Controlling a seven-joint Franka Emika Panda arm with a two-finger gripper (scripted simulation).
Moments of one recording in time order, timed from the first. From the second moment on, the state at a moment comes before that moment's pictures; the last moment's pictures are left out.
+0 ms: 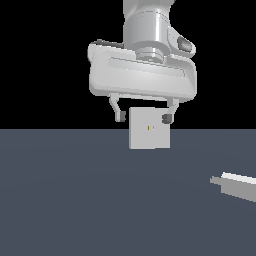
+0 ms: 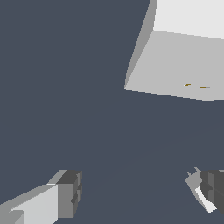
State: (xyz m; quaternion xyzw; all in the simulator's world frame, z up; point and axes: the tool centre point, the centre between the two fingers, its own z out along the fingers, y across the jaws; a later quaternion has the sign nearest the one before) arm -0.064 -0.032 0.118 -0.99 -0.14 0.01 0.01
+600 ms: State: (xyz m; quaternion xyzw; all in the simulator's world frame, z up) arm -0.090 -0.080 0.099 -0.97 -0.24 -0.01 0.01
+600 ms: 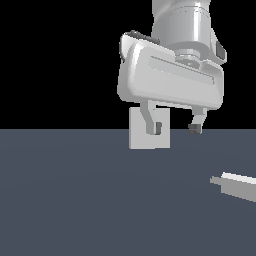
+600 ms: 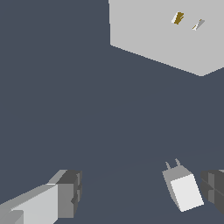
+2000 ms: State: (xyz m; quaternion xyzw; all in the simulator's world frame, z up) arm -0.105 -0.168 0.063 -0.92 -0.39 -0.03 0.01
